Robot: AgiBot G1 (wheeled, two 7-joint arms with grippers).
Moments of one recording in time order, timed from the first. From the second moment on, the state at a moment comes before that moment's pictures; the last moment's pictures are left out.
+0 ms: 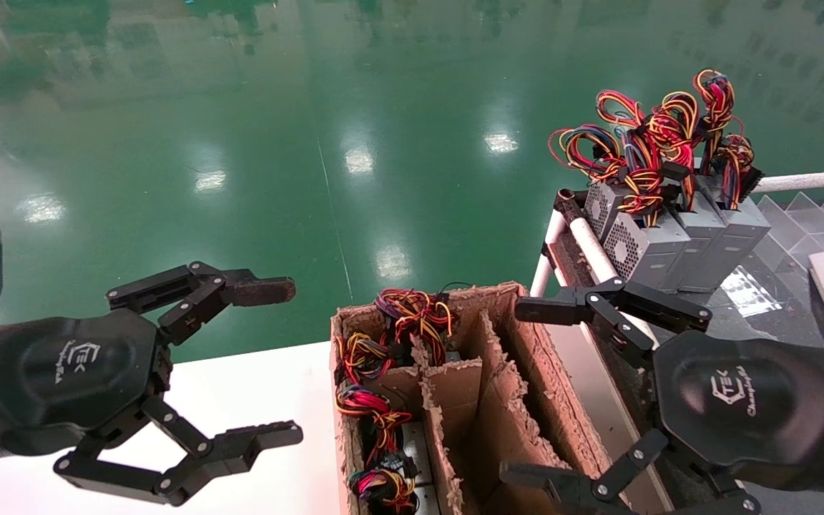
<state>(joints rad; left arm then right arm) -1.09 0.57 0.38 -1.25 0.65 1.44 -0.13 1.08 -0.61 -0.28 1.28 -0.73 -1.49 0.19</state>
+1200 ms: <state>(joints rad) -1.09 0.57 0.38 -1.25 0.65 1.44 -0.13 1.08 -0.61 -0.28 1.28 -0.73 -1.49 0.19</state>
